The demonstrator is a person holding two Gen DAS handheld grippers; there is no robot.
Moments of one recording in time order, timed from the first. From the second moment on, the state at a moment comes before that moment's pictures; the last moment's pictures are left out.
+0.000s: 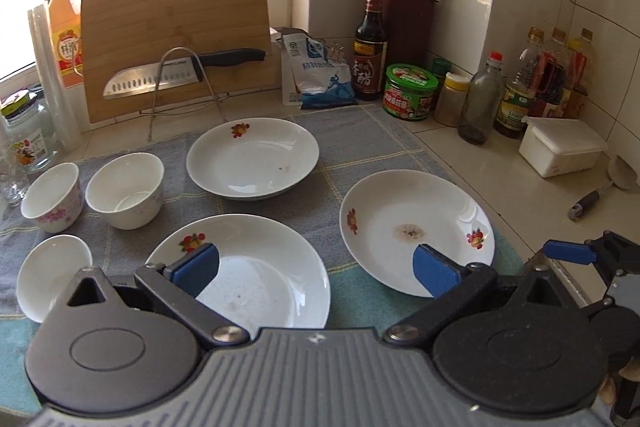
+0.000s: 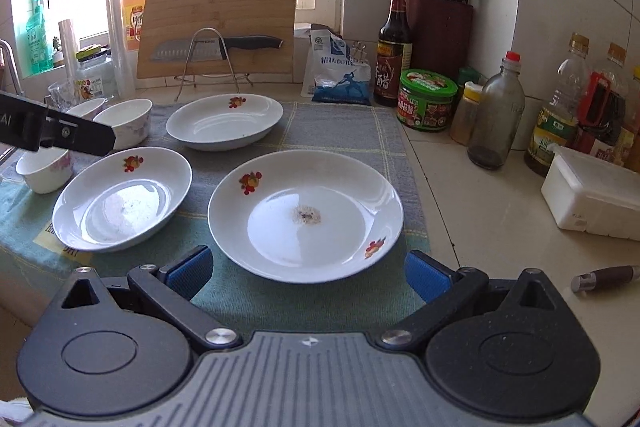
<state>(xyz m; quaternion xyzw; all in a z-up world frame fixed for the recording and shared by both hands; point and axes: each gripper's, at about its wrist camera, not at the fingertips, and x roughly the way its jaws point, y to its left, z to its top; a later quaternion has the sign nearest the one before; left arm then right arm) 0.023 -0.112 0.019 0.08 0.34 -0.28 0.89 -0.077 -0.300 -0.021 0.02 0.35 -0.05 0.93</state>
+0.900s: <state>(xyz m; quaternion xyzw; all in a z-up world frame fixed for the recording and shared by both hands) 0.131 -0.229 -0.027 0.22 0.40 -0.45 0.77 -0.029 -0.316 -0.091 -0.01 0.37 -0.01 0.93</state>
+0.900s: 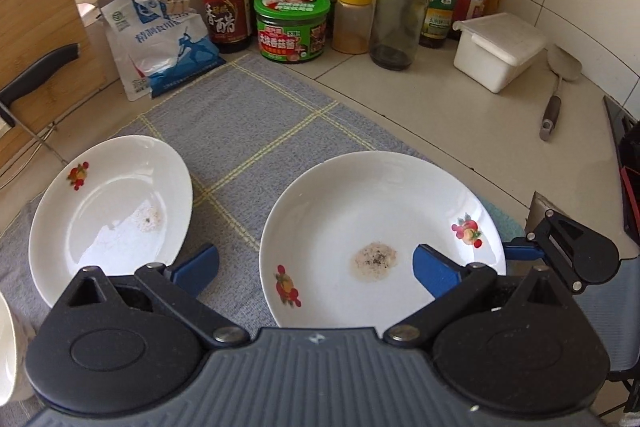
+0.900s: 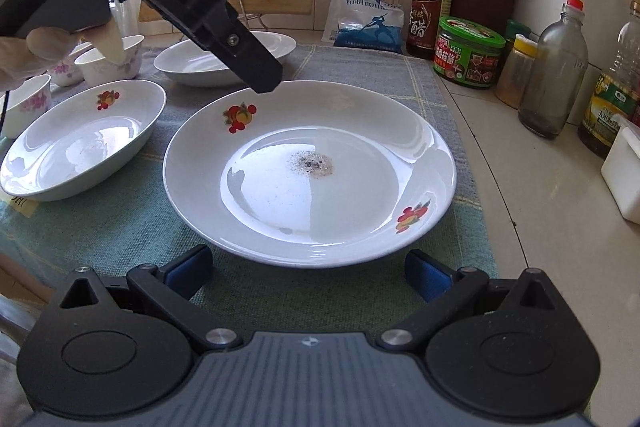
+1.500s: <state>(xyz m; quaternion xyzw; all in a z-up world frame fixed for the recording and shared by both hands) 0.180 -0.294 -0.067 0.31 0.47 -0.52 0.64 -0.033 -0.318 -0.094 -0.01 0.35 -0.01 0.94</state>
